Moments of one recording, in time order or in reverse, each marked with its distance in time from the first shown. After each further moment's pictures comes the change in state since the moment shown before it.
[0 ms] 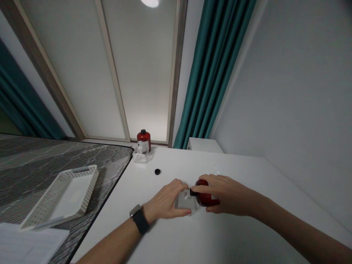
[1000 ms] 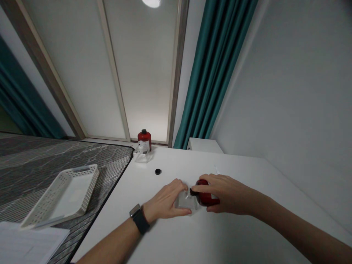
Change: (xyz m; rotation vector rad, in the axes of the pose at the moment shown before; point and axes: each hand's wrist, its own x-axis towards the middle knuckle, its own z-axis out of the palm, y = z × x) left_hand -0.002 0.000 -0.002 0.006 -0.004 0.022; right_hand 0.002 -0.005 -0.010 -0.019 -0.079 0.031
